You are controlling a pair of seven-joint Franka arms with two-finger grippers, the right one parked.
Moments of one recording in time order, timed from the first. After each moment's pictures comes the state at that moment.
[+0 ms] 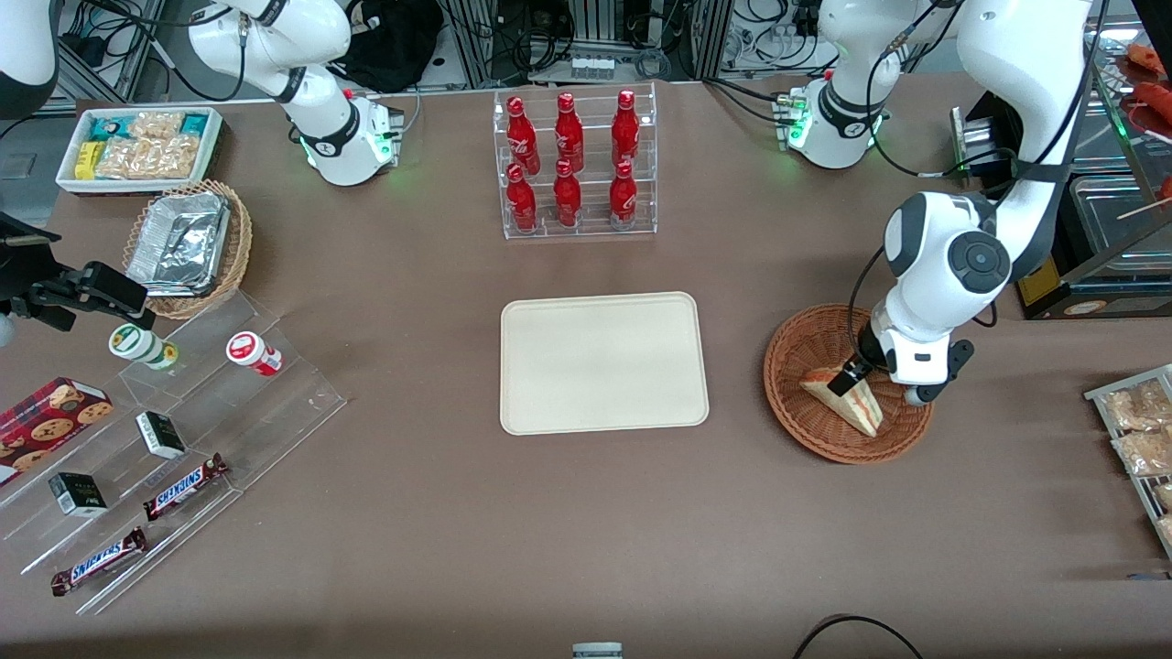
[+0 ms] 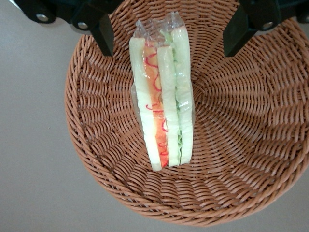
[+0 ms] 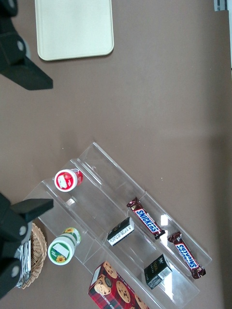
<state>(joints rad) 0.04 0.23 -0.21 -2.20 0.01 2.49 -0.92</state>
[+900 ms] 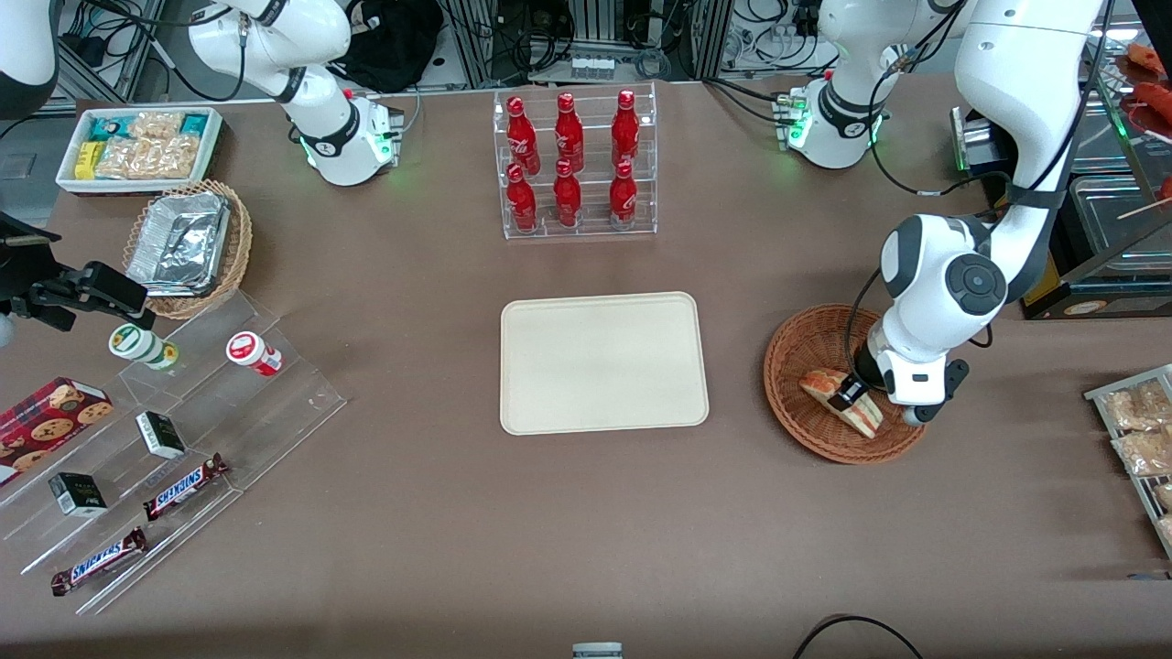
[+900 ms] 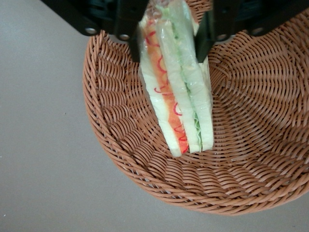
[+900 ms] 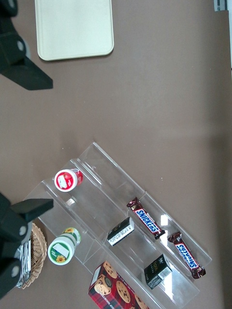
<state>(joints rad) 0.04 0.31 -0.21 -2.13 0.01 2.52 -0.93</state>
